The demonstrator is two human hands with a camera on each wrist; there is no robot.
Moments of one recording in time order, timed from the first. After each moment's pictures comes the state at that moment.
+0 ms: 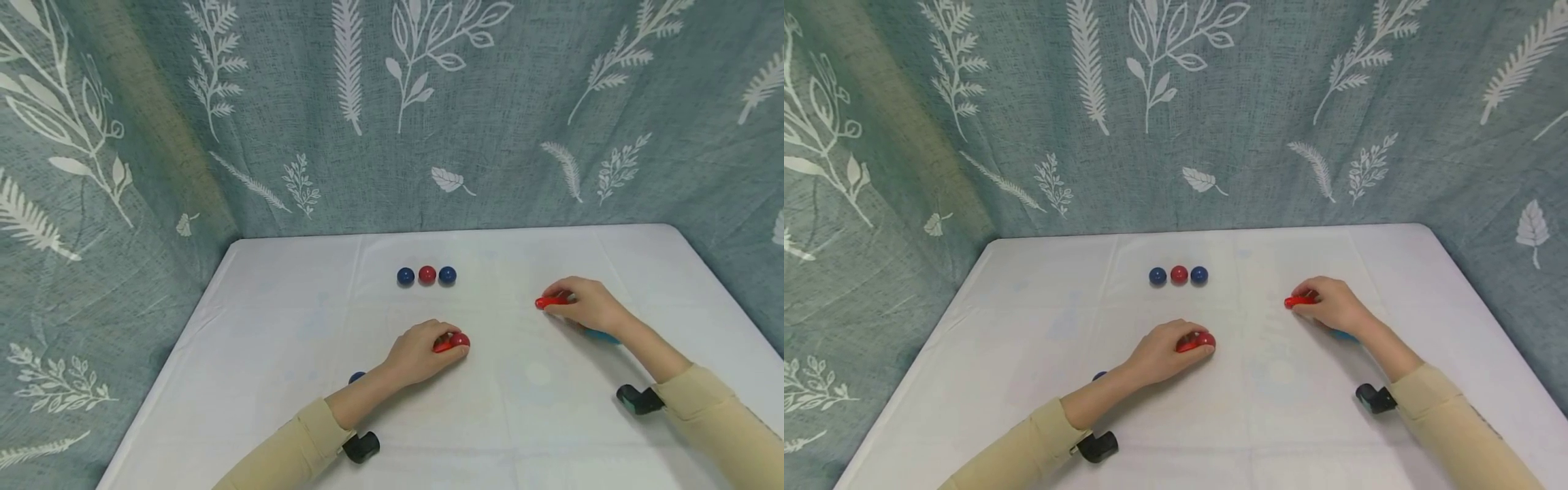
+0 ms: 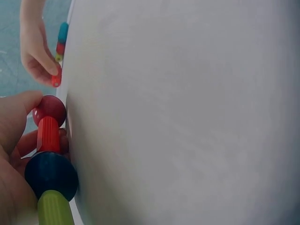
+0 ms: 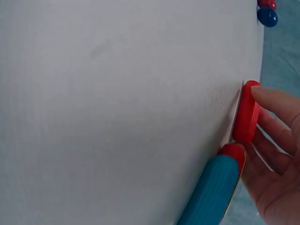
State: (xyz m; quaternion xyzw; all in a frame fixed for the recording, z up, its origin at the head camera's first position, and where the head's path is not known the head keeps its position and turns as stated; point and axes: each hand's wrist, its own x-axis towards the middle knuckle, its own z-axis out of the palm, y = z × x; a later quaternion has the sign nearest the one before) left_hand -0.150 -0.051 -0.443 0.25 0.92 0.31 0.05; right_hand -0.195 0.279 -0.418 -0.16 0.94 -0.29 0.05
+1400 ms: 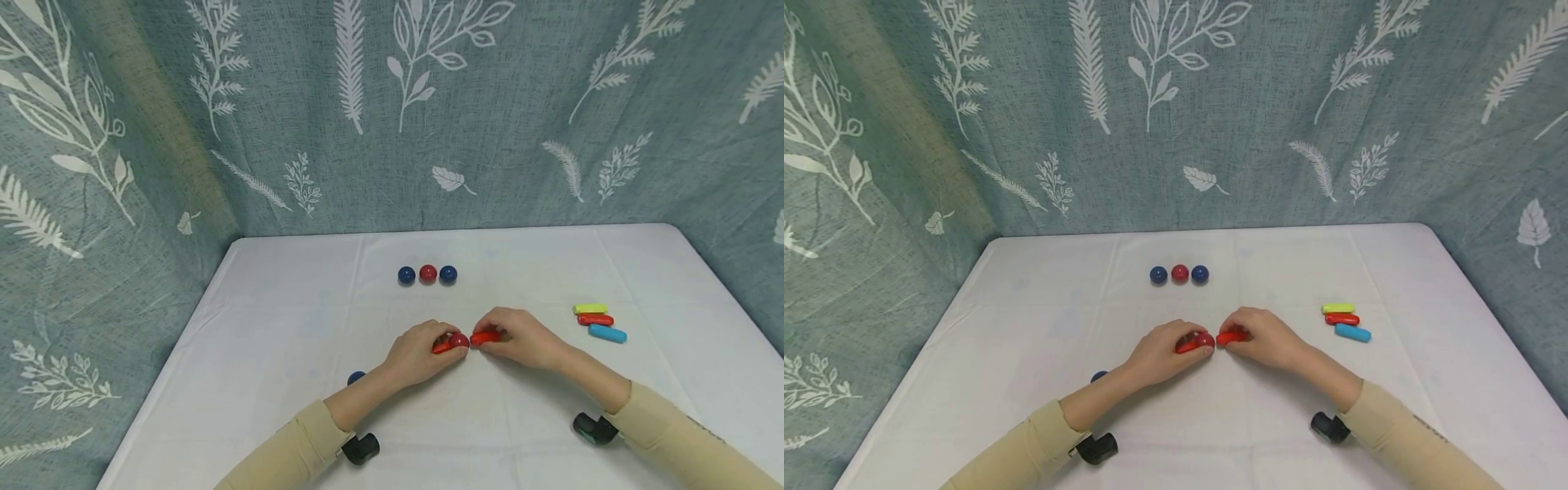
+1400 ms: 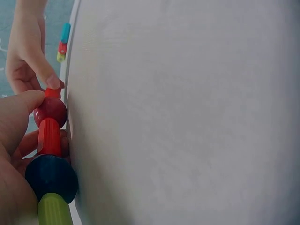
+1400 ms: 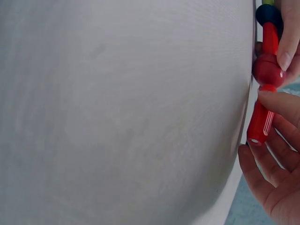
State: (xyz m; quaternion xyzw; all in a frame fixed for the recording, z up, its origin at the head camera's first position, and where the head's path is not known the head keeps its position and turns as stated) left_hand -0.146 -0.053 -0.441 0.26 0.91 0.31 0.04; right_hand -0.162 0.180 -0.432 -0.31 0.89 -0.34 0.06
